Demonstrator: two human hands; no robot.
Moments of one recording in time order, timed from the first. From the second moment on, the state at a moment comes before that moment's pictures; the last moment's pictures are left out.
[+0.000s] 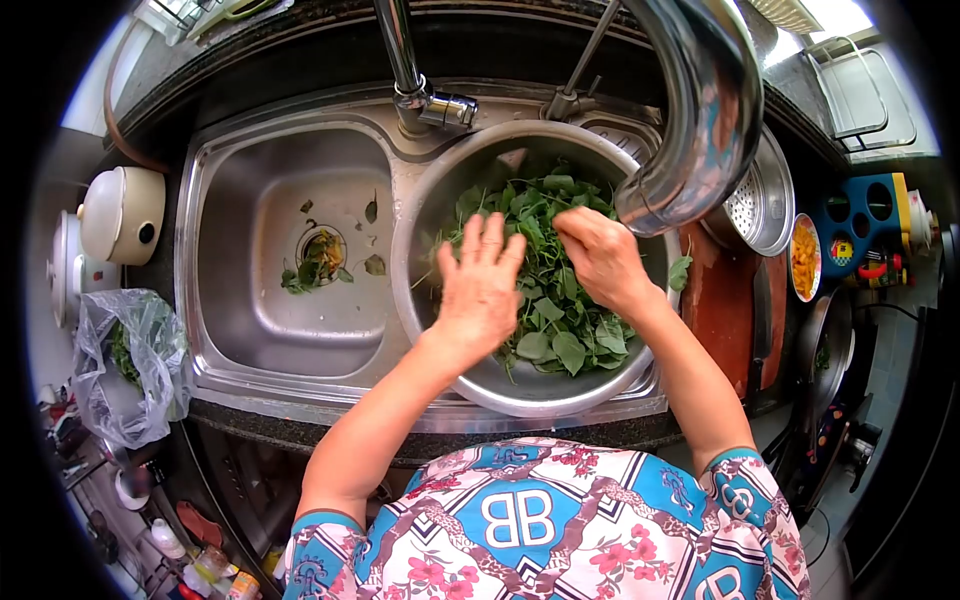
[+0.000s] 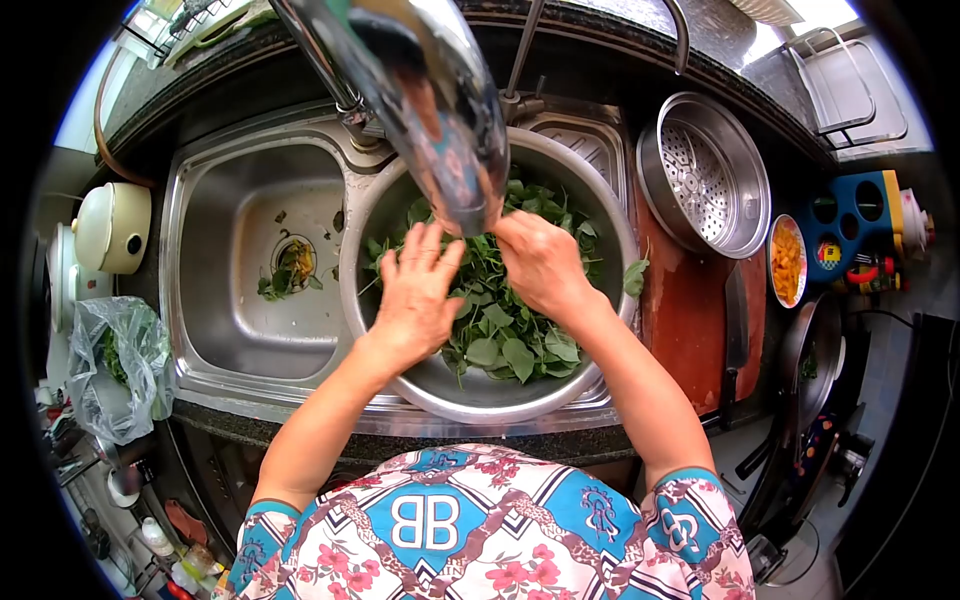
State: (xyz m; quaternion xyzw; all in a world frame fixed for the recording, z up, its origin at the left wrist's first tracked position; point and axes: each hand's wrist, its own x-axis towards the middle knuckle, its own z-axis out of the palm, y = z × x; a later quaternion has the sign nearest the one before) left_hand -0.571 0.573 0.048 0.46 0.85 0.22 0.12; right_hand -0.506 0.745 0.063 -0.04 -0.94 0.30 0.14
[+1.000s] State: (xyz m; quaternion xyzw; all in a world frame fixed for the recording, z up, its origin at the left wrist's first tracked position) left_hand -0.559 0.578 0.058 0.45 0.79 0.41 0.05; right_hand -0.455 0.737 0.078 -0.22 -0.54 0.81 -0.03
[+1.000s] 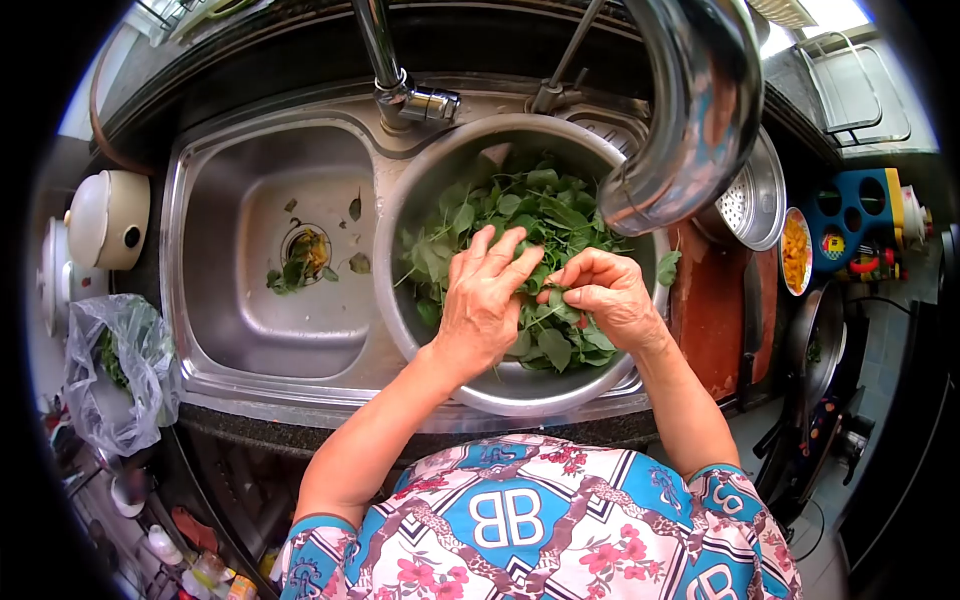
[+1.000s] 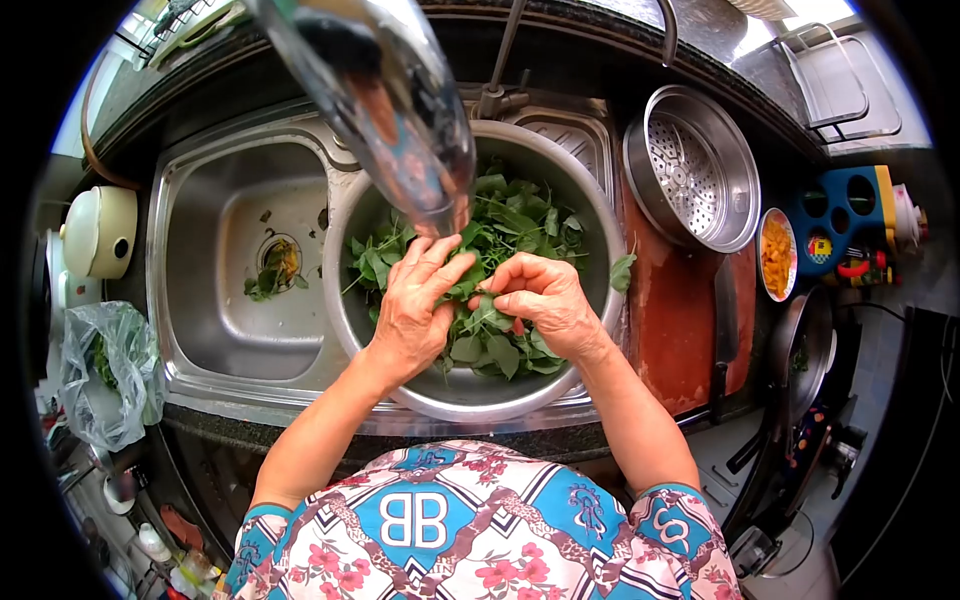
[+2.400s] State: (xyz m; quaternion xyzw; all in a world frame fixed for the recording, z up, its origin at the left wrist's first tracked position) left_hand -0.574 0.531 0.057 0.00 0.63 0.62 0.47; right_hand -0.453 0.750 0.062 -0.23 -0.62 0.74 0.12
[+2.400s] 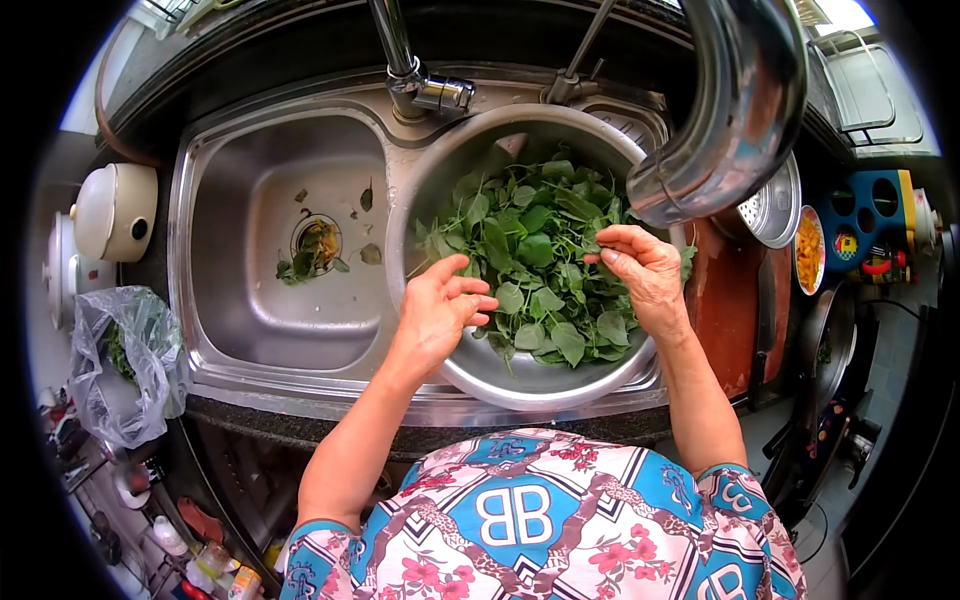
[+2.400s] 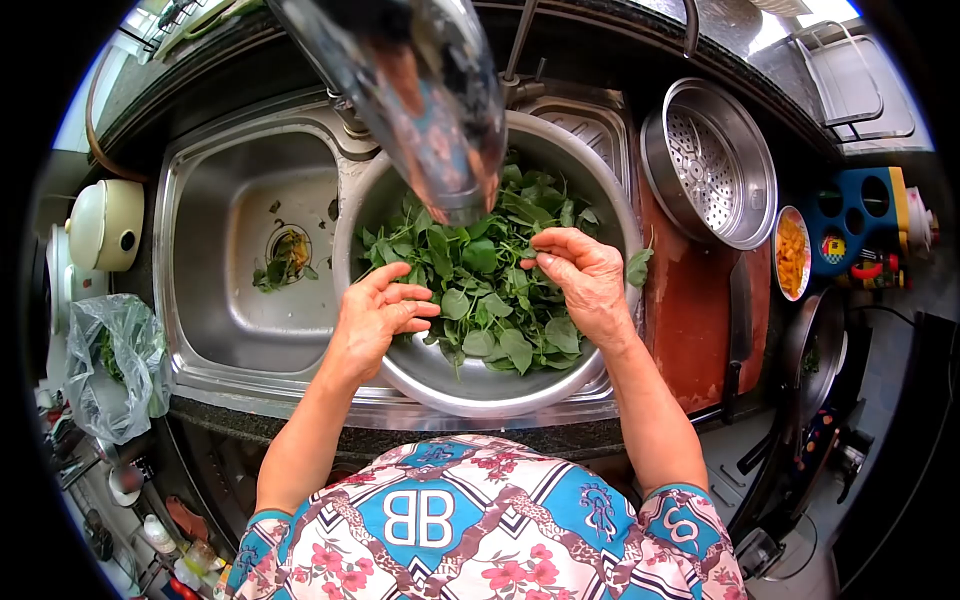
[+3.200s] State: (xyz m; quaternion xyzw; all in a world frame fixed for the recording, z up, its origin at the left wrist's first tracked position) left_hand -0.589 0.504 0.106 0.10 0.67 0.67 0.30; right_hand -0.457 0.749 0.109 -0.22 -0.66 0.72 0.01
